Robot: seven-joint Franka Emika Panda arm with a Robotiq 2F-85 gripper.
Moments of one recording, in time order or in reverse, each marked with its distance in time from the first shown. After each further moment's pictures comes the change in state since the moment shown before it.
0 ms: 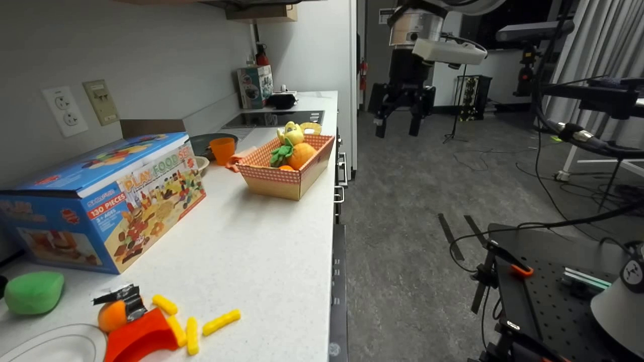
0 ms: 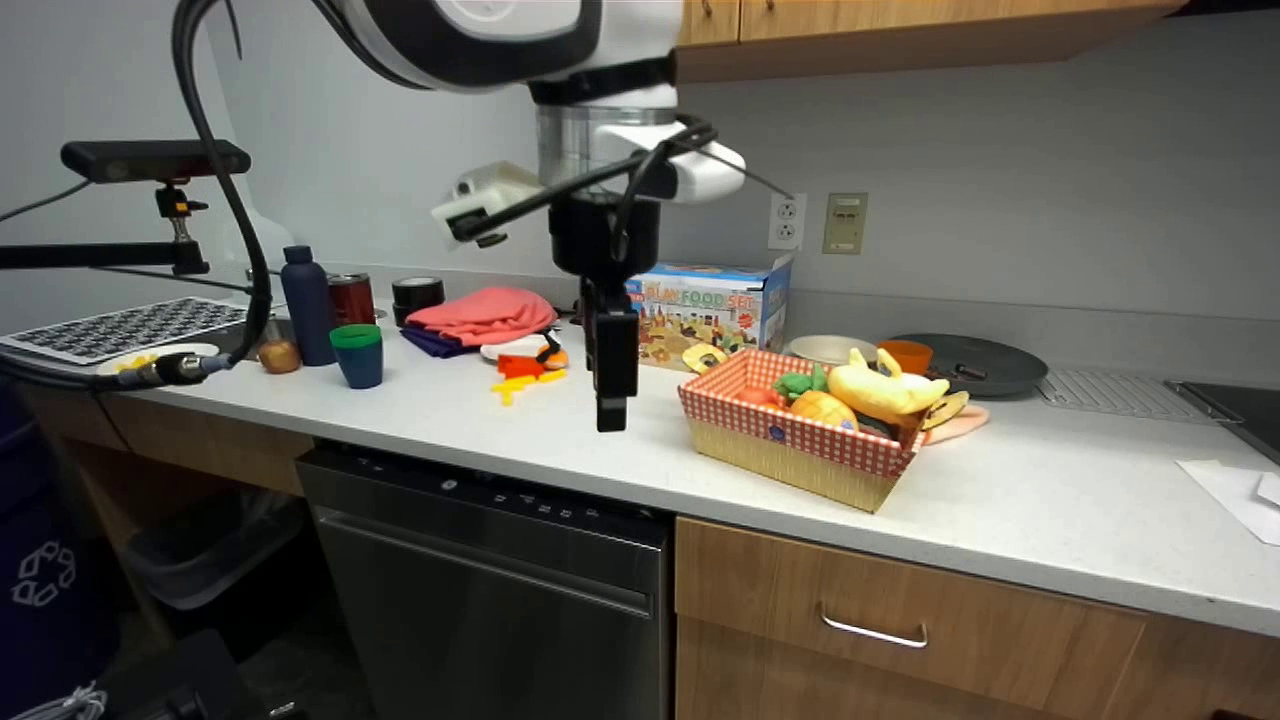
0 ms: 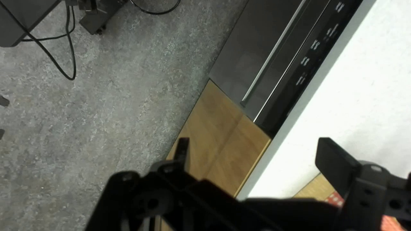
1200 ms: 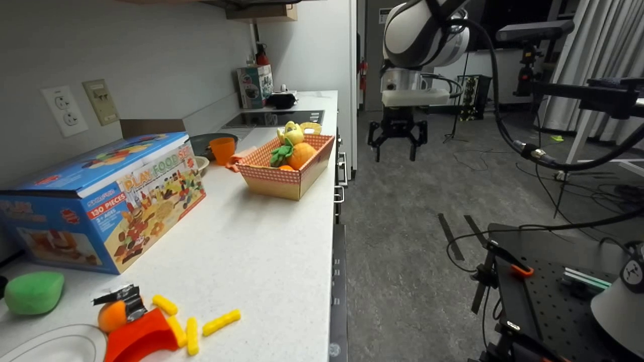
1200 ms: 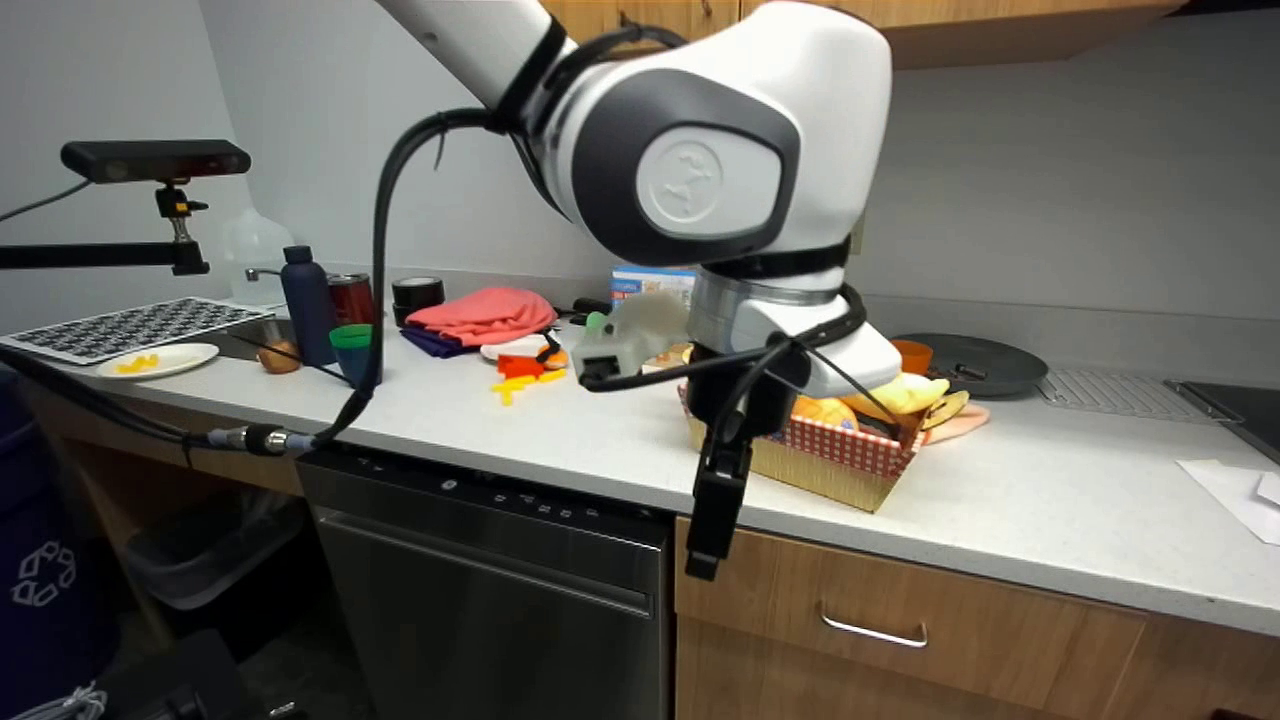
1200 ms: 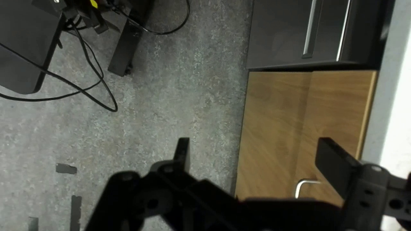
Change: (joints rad) arm -0.053 0.347 -0.120 0.144 0.017 0.065 0.211
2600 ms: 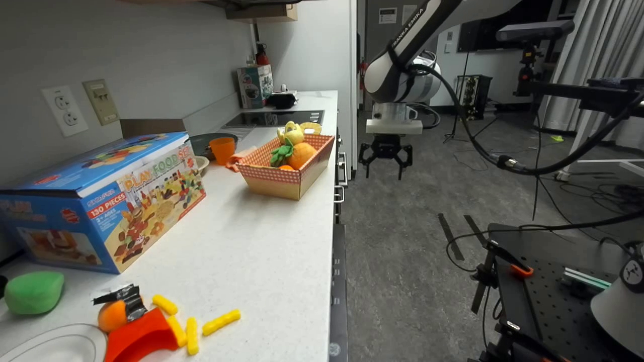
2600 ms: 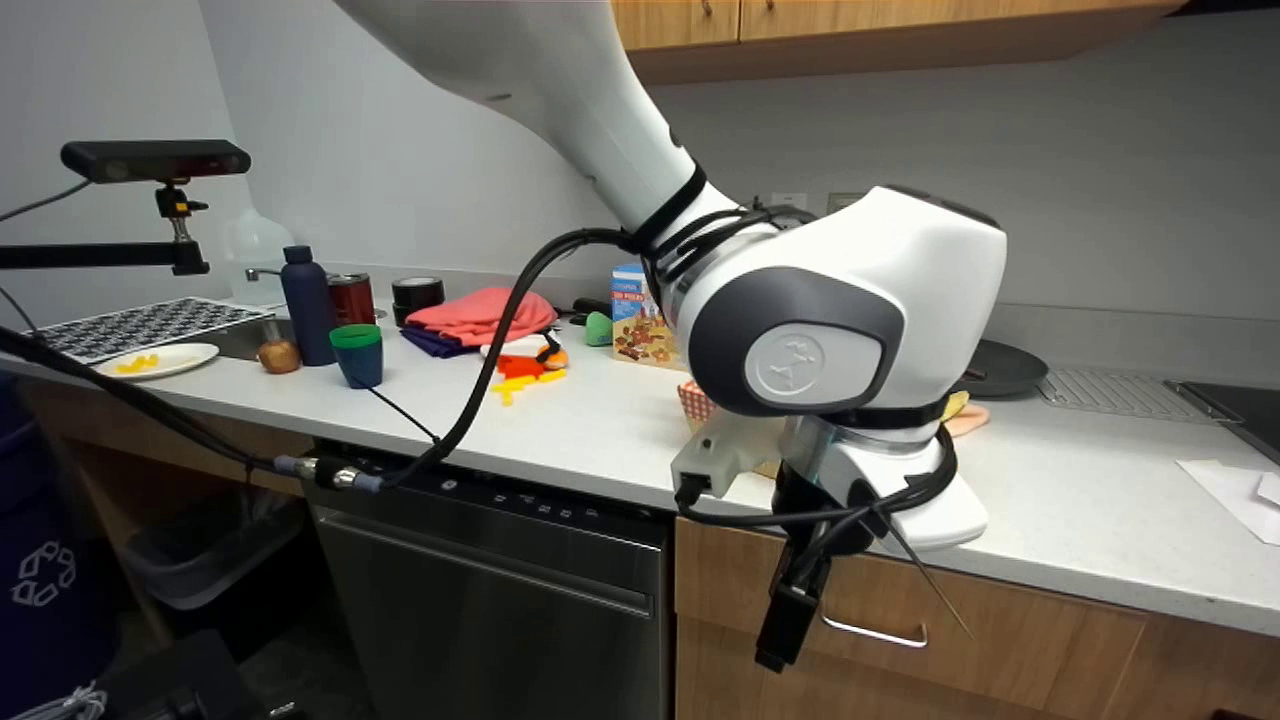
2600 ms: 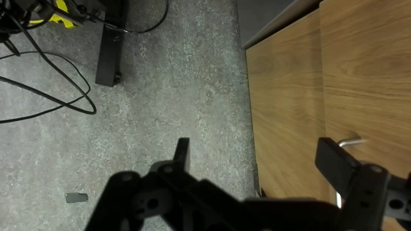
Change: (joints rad) arm -0.009 0.297 -0.061 0.157 0.166 0.110 0.020
